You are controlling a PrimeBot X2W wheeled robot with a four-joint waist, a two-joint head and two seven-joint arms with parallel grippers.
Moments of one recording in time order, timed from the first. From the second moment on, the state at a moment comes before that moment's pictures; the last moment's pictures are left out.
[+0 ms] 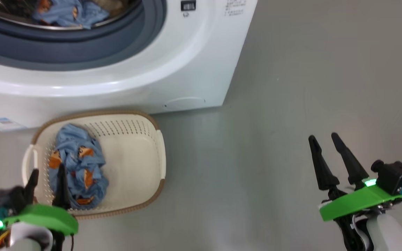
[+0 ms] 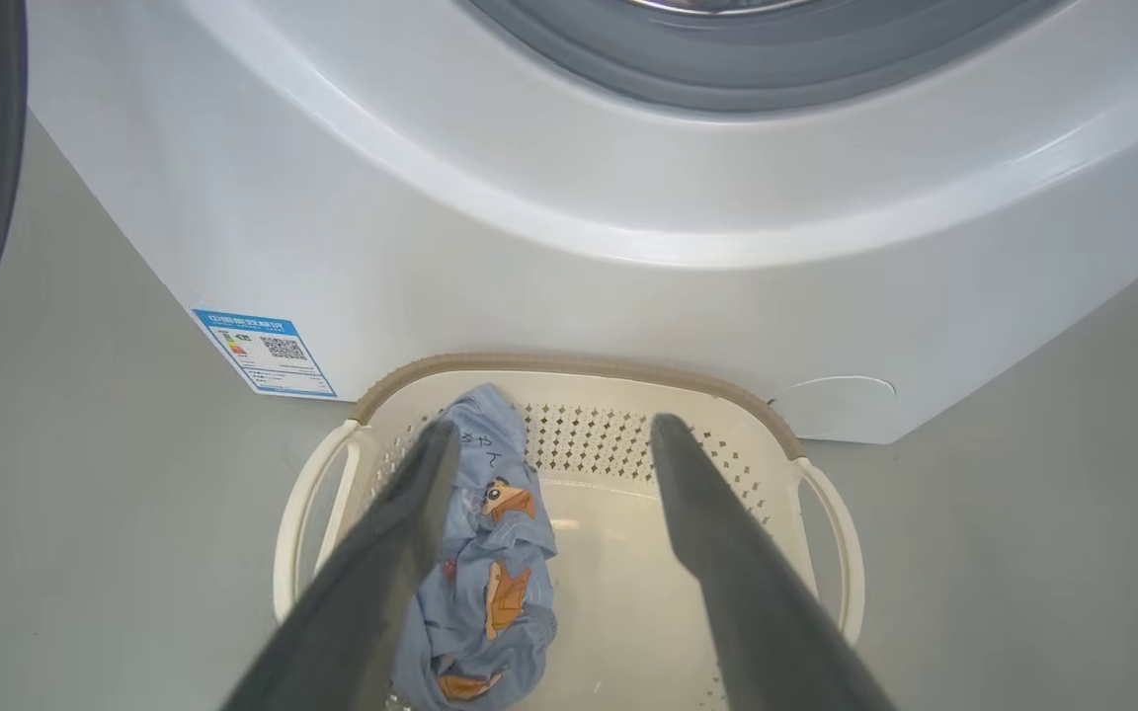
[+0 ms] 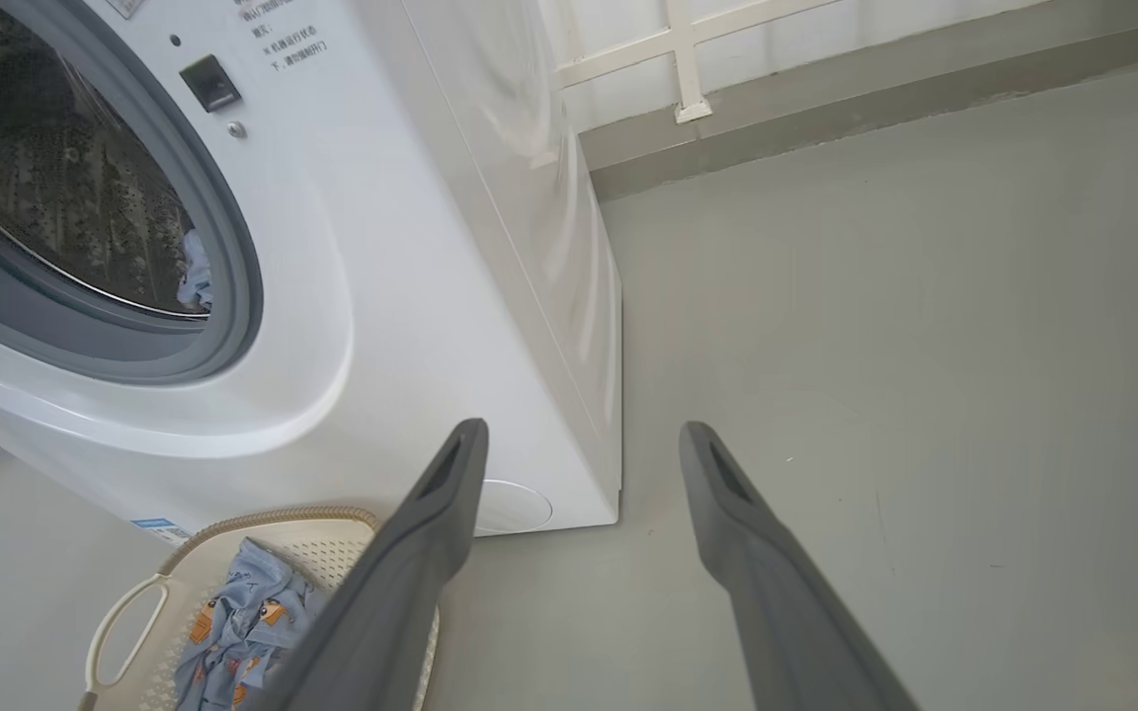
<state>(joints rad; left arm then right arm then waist) -0.29 0.12 0.09 0.56 -0.28 -0.13 -0.26 -0.21 -0.19 0.12 0.22 0.50 0.13 -0.26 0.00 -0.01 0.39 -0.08</state>
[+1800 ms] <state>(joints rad) -0.96 0.28 -0.31 1.25 -0.47 -0.13 -0.23 -0.48 -0.16 0.16 0.17 0.48 0.13 -0.26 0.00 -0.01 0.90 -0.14</state>
